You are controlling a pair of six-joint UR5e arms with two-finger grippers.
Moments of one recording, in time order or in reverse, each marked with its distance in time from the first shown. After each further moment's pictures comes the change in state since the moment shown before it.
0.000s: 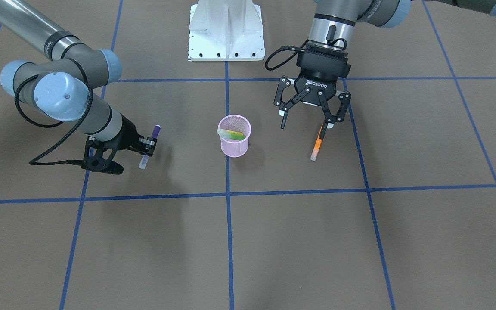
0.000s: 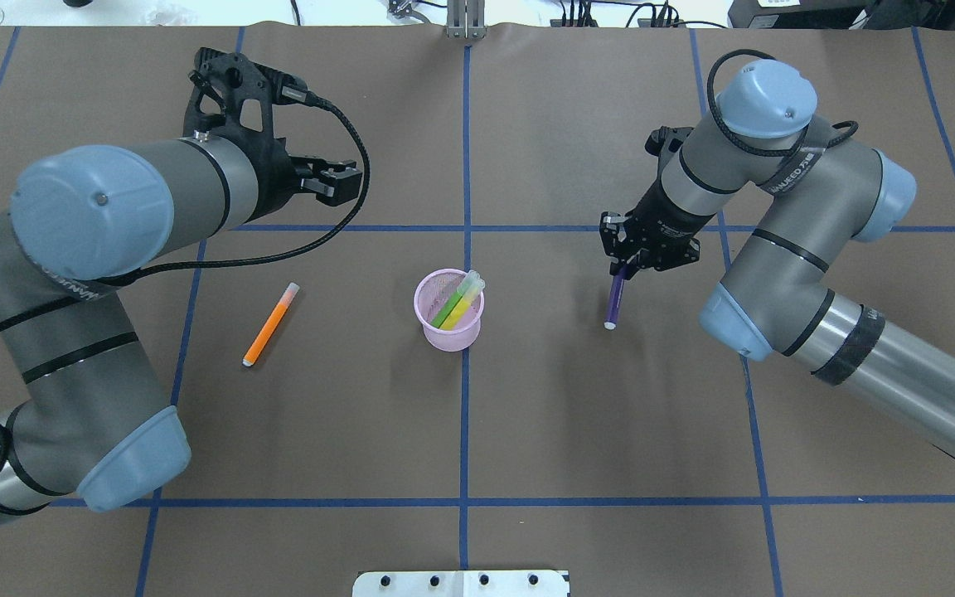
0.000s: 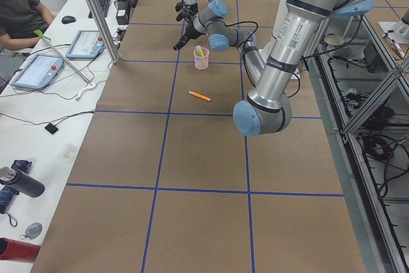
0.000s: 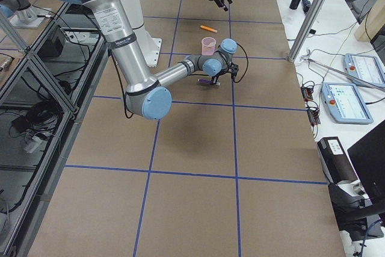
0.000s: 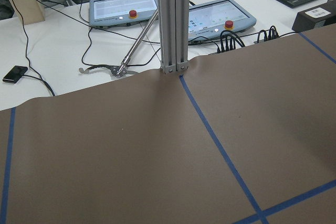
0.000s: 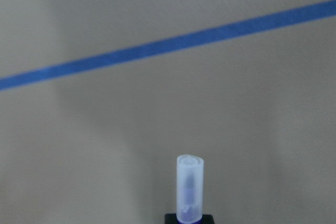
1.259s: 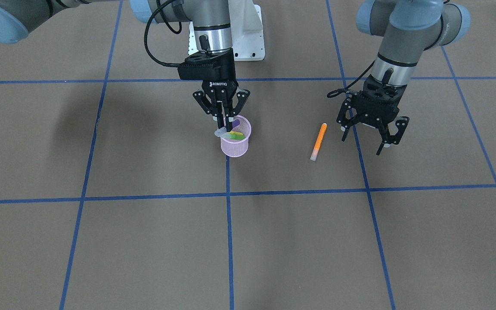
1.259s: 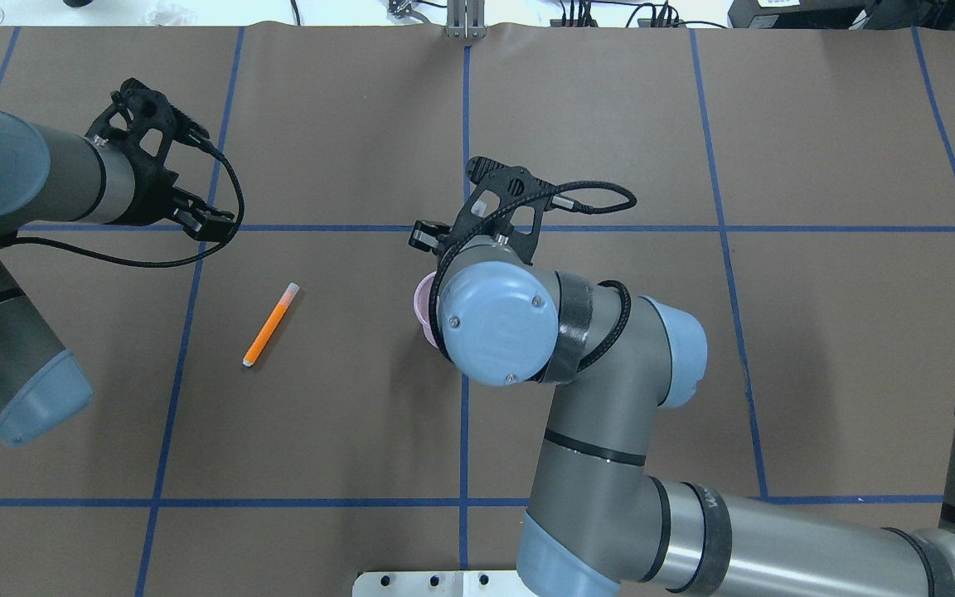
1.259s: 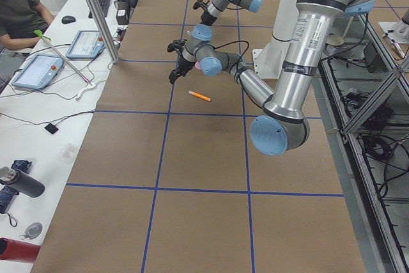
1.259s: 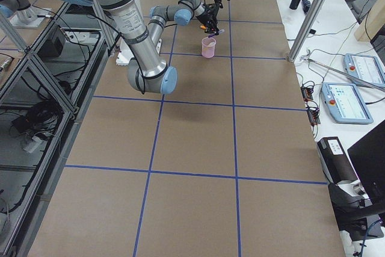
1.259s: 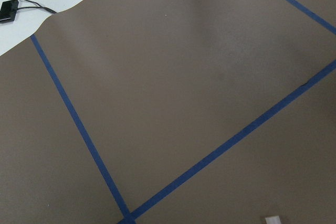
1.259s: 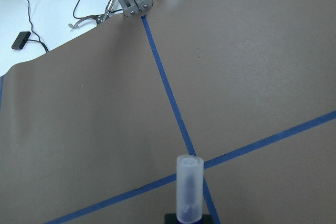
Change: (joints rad) left arm -0.148 0.181 0.067 -0.007 -0.291 0.367; right arm -0.430 0.240 0.173 -0.221 -1.054 0.312
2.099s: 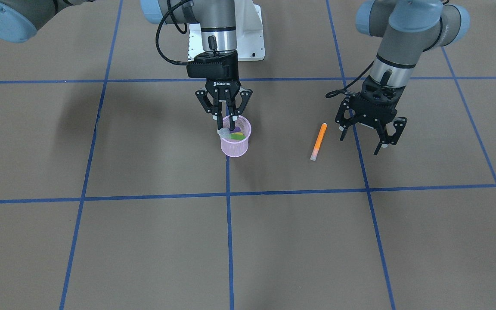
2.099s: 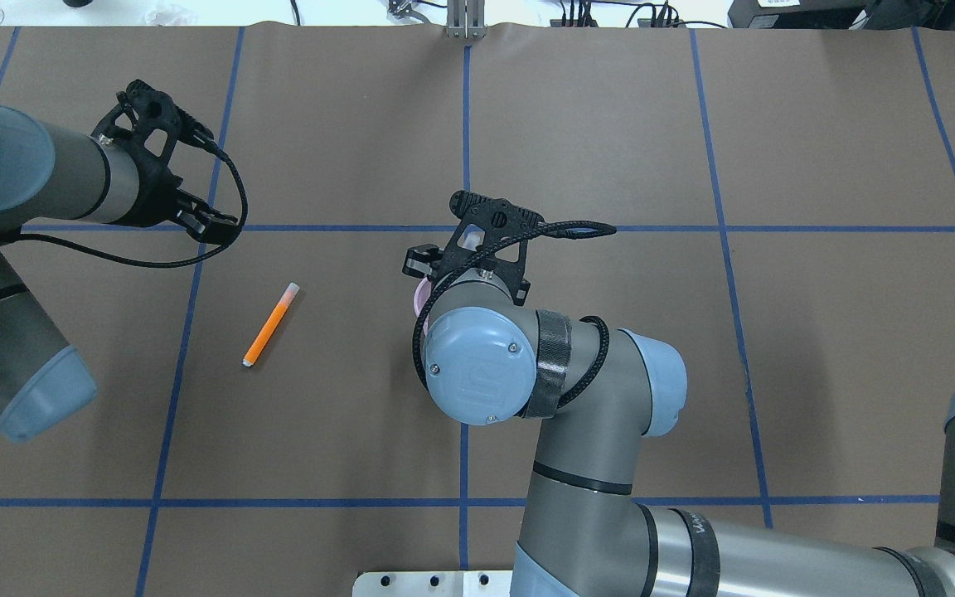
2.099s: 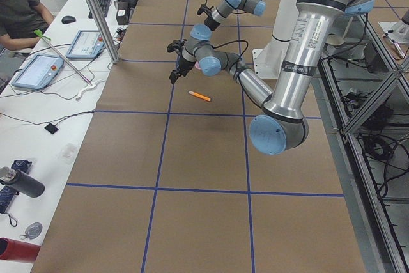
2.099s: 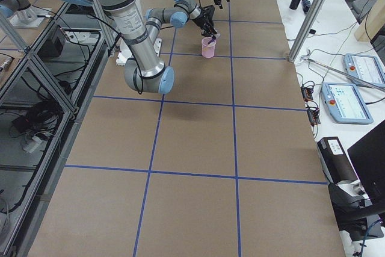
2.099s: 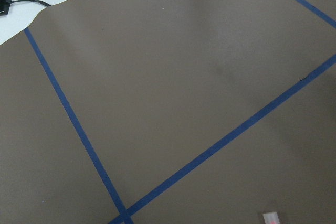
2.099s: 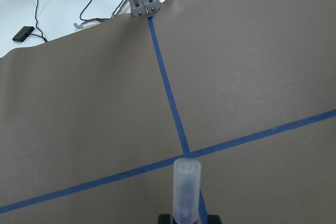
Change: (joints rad) left arm -0.007 -0.014 0.007 0.029 -0.060 0.010; right arm -0.030 -0.002 -0.018 0.001 -0.041 -0.031
